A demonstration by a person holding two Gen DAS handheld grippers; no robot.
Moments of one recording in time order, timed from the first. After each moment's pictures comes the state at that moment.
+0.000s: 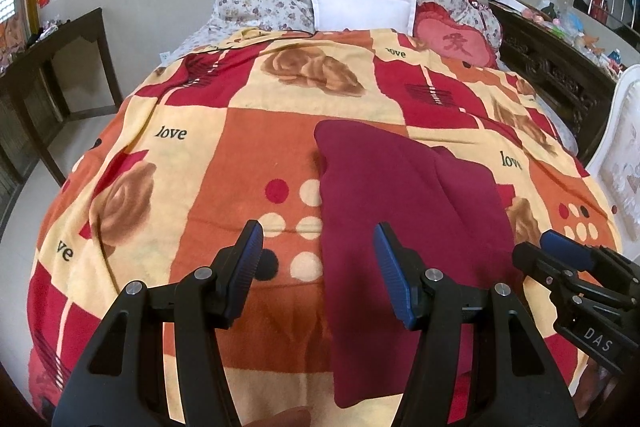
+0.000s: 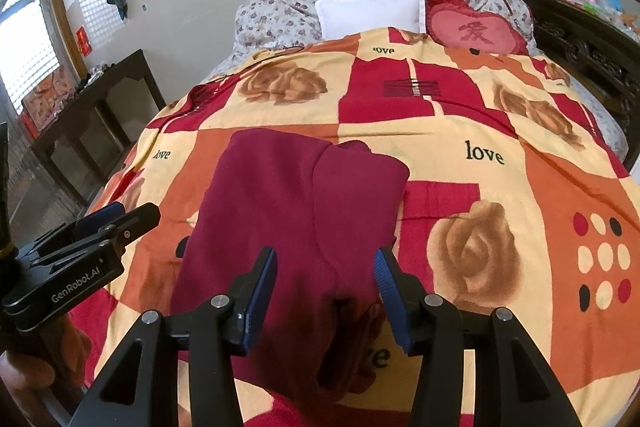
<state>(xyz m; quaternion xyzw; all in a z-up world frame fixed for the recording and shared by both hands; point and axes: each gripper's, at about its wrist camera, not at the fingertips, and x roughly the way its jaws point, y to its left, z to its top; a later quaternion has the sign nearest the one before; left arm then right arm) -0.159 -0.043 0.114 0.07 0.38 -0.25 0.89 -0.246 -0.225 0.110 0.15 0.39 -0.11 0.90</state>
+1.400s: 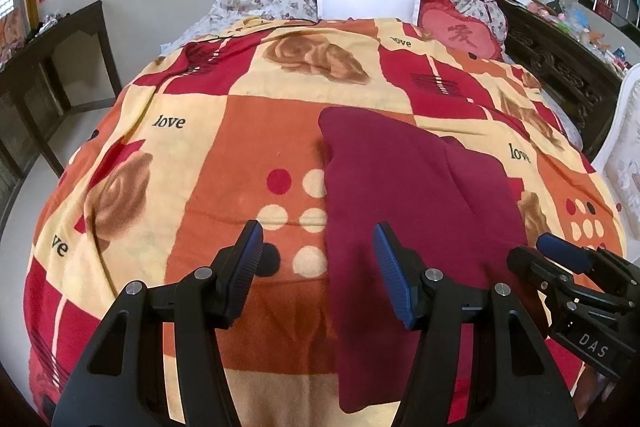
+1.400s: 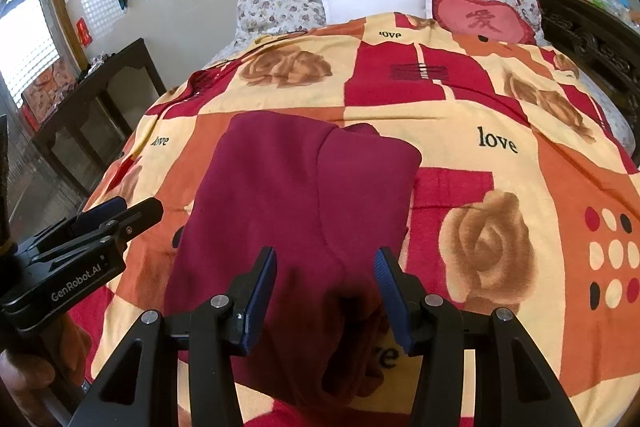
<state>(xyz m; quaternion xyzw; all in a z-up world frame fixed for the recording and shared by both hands) -0.152 -0.046 0.100 0.07 0.40 -0.24 0.88 -0.237 -0.223 0.095 0.15 0.41 -0.10 0.89</state>
